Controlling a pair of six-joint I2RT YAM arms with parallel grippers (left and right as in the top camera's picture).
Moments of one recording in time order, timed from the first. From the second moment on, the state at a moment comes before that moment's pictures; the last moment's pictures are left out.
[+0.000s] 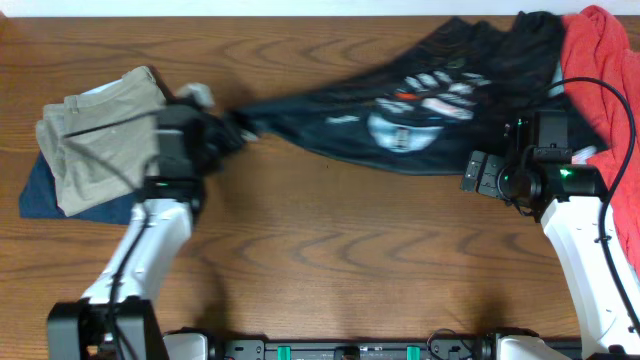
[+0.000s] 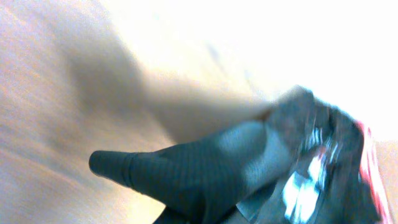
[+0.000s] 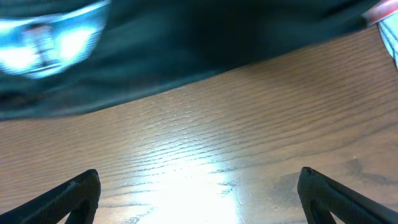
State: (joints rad) left arm 0.02 1.44 0.79 0.12 0.31 -0.63; right arm -0.02 1.33 1.00 -0.83 0.02 0.28
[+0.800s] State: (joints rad) left arm -0.37 1.66 0.88 -0.09 0.38 -0.58; right arm -0.02 1.33 1.00 -0.84 0.00 0.28
